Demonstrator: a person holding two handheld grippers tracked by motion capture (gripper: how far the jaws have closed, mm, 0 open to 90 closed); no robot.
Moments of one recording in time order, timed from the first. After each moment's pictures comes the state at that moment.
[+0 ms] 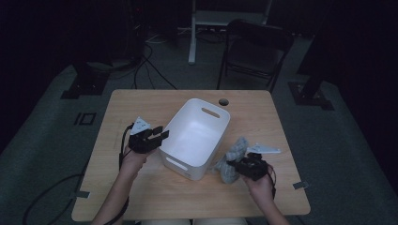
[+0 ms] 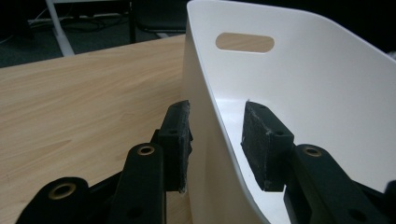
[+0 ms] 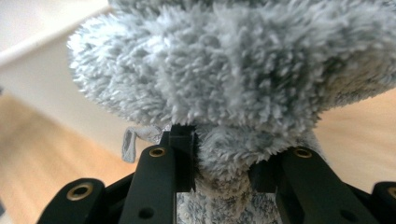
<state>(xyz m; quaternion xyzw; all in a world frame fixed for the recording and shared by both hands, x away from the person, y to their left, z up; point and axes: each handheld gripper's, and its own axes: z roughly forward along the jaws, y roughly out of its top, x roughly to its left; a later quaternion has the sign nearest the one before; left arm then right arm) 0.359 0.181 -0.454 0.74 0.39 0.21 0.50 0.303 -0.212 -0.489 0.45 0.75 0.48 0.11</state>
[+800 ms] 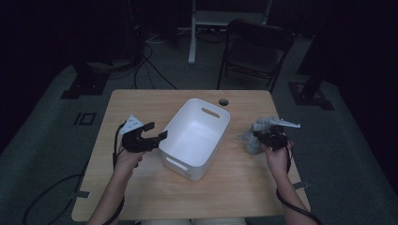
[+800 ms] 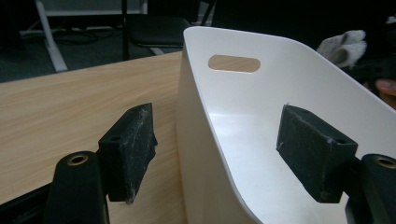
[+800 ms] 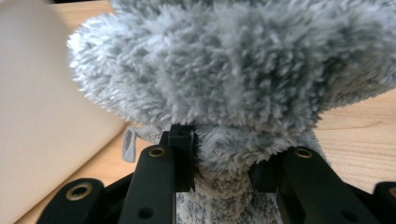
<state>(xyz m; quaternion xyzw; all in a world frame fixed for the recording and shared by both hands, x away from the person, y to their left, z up) 0.351 0.195 -0.439 0.73 0.38 0.21 0.53 0.405 -0.295 -0.493 0.56 0.68 0.43 0.20</state>
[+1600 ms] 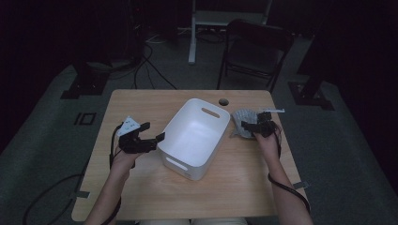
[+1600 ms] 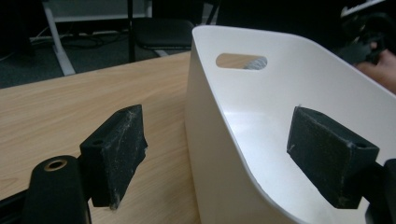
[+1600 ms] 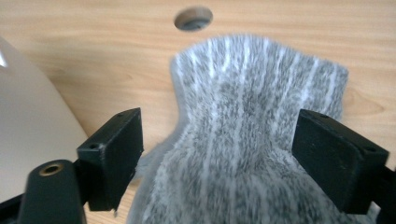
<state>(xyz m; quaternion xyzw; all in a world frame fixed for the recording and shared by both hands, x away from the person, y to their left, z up) 0.349 0.203 -0.442 0.73 0.38 0.22 0.52 0.471 -0.273 -0.500 0.56 0.70 0.40 0.20</state>
